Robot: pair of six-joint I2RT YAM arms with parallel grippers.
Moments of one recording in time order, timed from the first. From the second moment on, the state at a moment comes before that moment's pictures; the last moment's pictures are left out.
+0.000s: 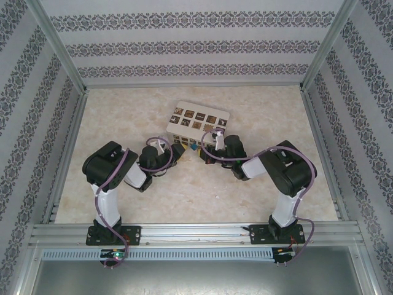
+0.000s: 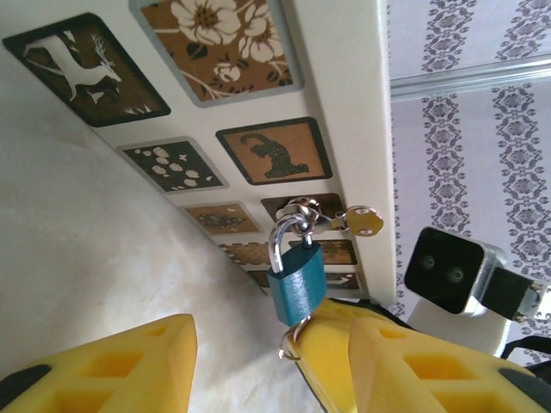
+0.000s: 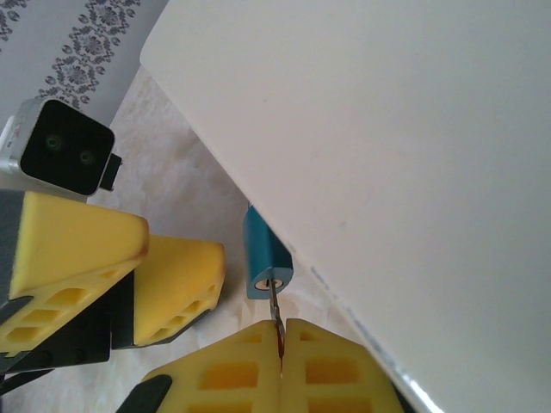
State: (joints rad) left arm -0.44 1.94 0.46 1.24 0.35 -1.28; right arm 0.51 1.83 0.61 0.76 -0.48 0.64
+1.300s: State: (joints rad) left arm -0.49 2.07 0.60 1.29 0.30 -1.42; right arm 0.54 1.78 0.69 0.58 -0.49 0.82
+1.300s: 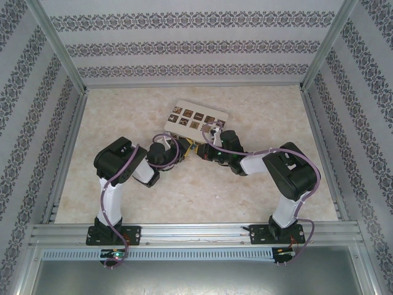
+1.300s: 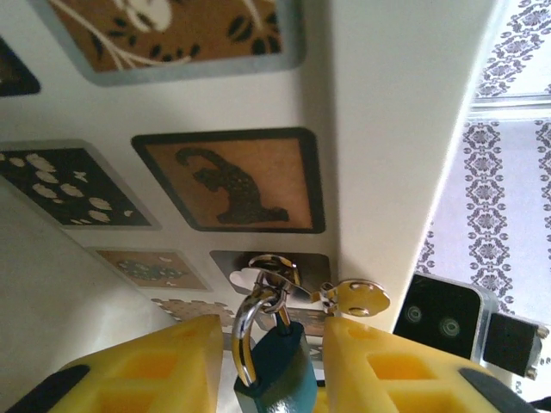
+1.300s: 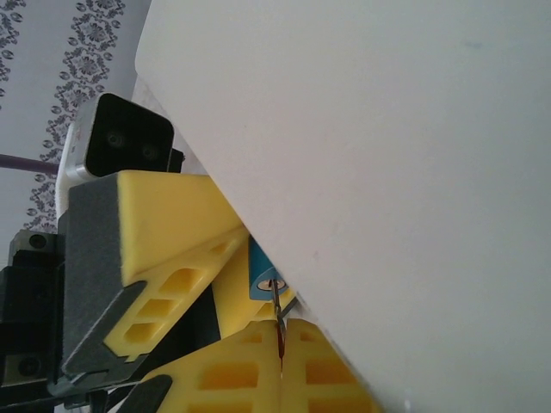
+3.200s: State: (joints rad) left arm -0.49 1.79 0.57 0.93 0.34 -1.52; right arm 0.67 1.20 0.58 0.24 -0.17 -0.56
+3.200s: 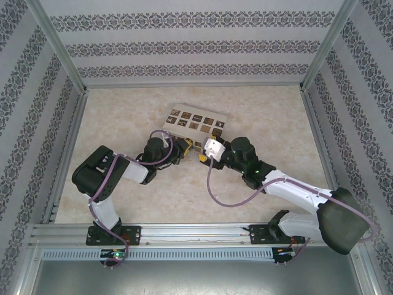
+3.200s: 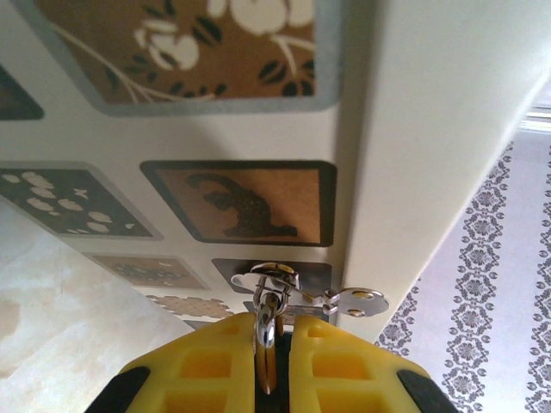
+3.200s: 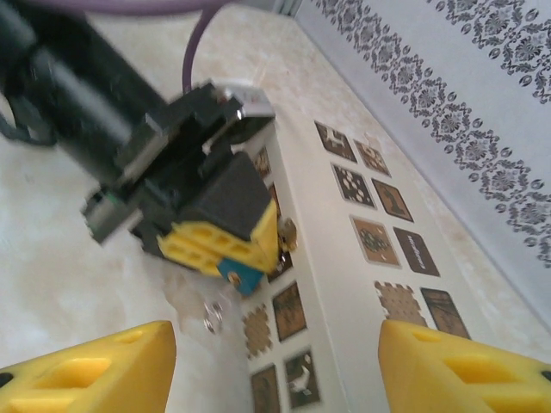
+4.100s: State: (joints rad) left arm -0.49 1.76 0.56 0.89 0.35 -1.55; right arm 0.71 1.45 0.77 0.01 -0.16 -0.92
